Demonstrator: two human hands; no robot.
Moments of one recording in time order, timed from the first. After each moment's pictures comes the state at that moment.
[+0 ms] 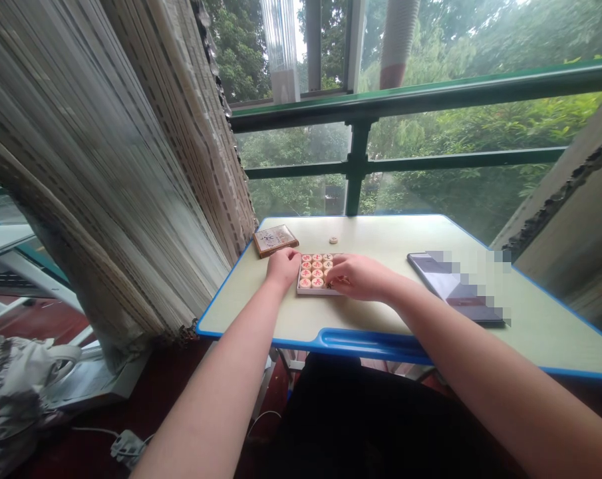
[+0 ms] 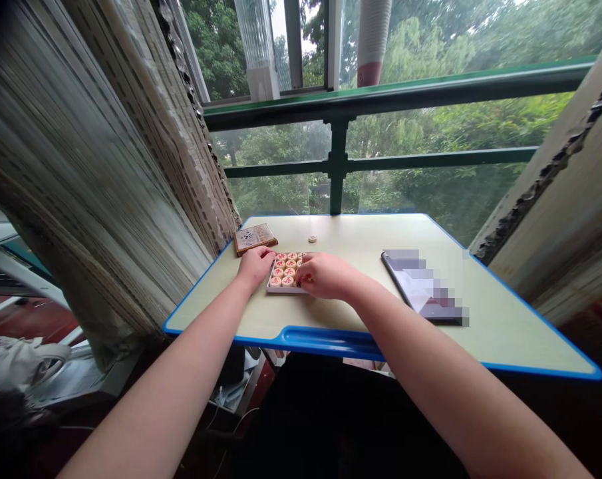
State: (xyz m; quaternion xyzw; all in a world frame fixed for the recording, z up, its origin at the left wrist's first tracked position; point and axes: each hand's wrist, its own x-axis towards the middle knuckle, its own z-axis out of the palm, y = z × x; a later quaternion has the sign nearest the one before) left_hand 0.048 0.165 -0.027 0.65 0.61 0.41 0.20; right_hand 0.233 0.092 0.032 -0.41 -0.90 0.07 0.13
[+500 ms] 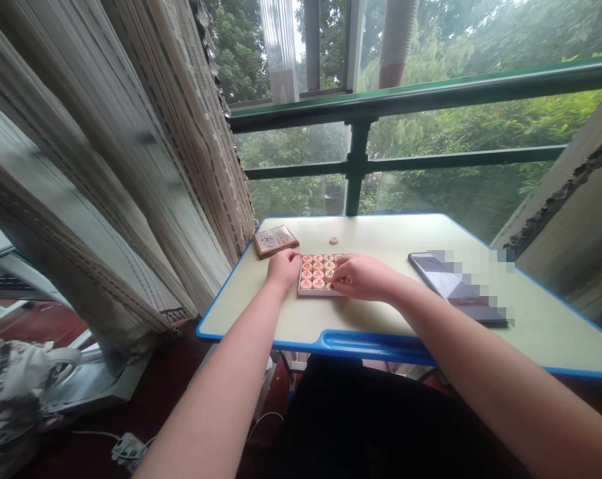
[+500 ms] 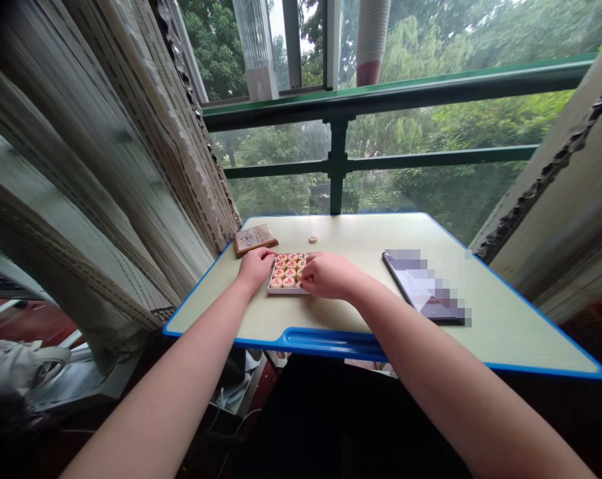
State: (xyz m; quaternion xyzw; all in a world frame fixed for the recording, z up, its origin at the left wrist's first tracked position) left_hand 0.048 0.162 -0.025 0.65 0.60 0.41 0.21; right_hand 0.234 0.091 0.034 -0.43 -0.89 0.04 0.11
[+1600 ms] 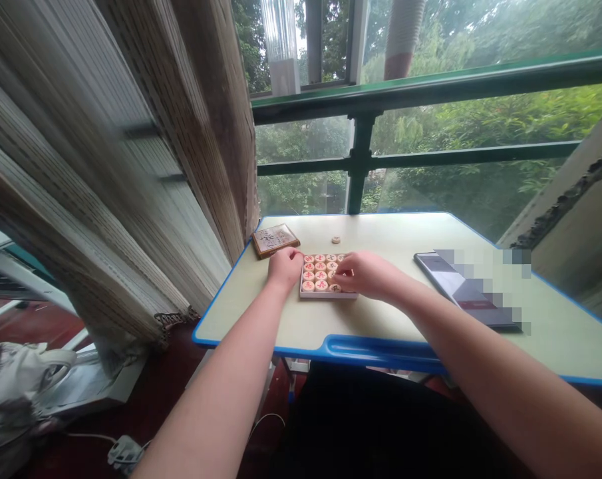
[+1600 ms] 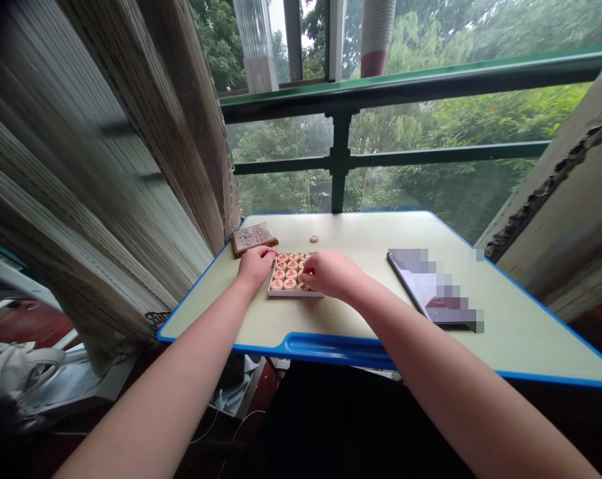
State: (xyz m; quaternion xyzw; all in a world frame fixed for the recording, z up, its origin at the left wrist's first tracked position) left_hand 0.049 0.167 -0.026 0.63 0.61 0.43 0.21; right_hand 0.219 0.095 0.040 -0.56 -0.82 0.07 0.09
